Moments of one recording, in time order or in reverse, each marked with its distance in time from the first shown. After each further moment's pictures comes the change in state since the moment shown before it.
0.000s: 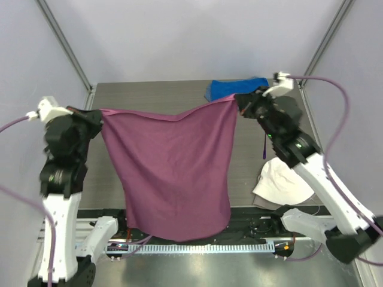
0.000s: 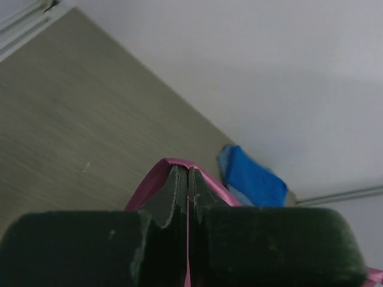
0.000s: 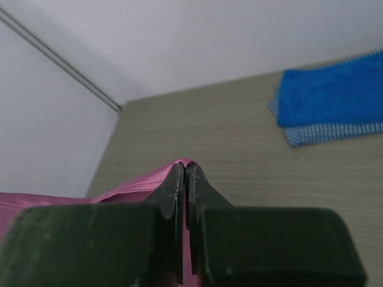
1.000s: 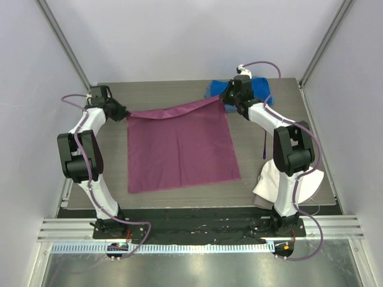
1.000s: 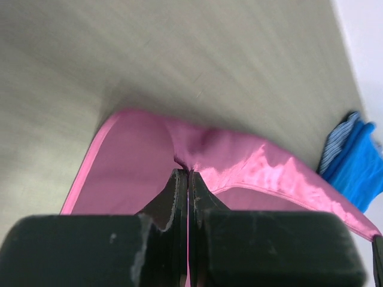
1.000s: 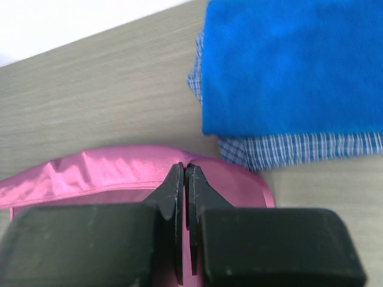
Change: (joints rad) left arm 0.195 1.122 0.090 0.358 0.412 -0.024; right arm -0.213 0.994 0.299 0.247 -0.157 -0.032
